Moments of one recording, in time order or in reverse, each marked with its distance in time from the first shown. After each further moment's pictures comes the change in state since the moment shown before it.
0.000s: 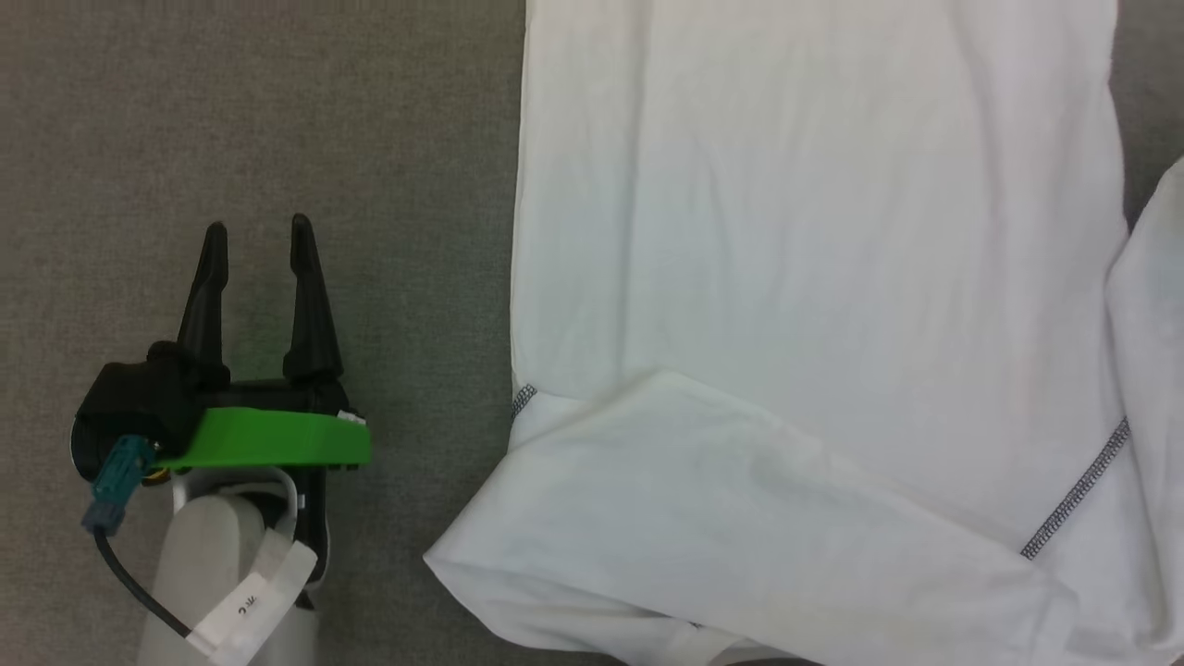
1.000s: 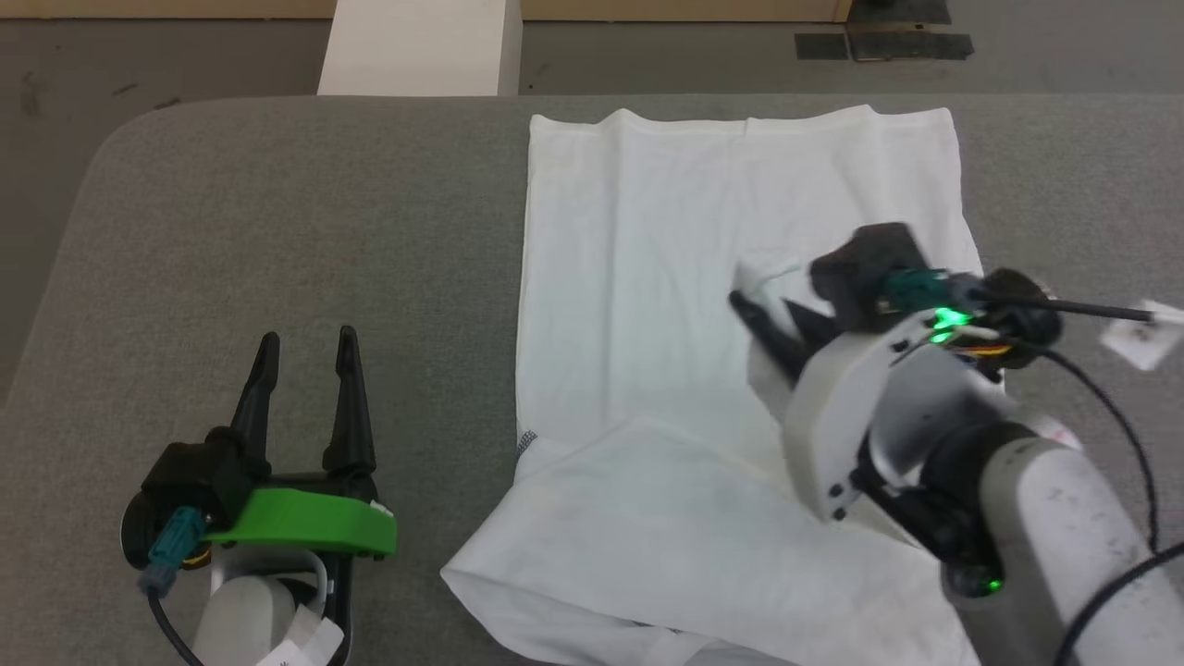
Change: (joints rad) left arm 0.138 -0.015 -0.017 0.051 0.014 -0.024 0.000; right arm 0.391 0.165 0.649 -0.686 0.015 0.000 0.373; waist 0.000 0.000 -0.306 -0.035
